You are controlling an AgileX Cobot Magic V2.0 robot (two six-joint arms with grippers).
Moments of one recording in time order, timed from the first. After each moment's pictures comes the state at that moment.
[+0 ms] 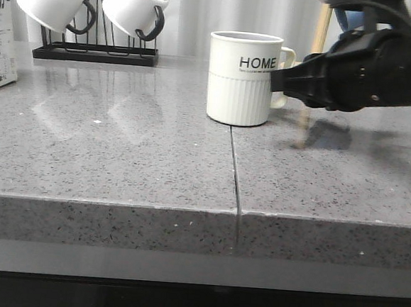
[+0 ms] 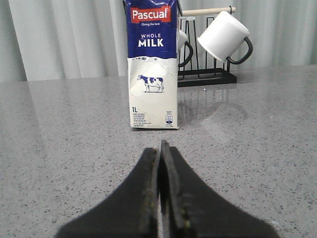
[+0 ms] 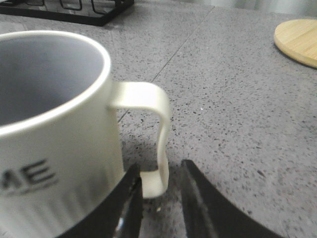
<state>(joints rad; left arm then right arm) -0.05 0.00 0.00 0.06 0.07 0.03 0.33 1.67 -0.72 -0.08 -0.65 0.10</state>
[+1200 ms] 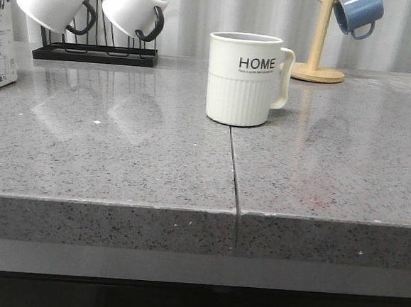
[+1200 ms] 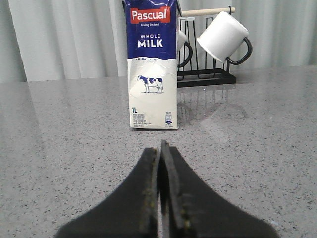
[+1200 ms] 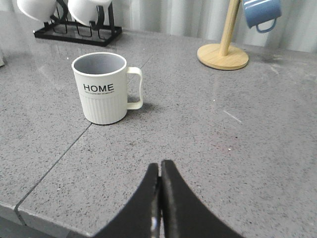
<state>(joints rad) -0.05 0.00 0.00 0.06 0.07 0.03 0.33 0.29 -0.48 -0.08 0.48 0.10</state>
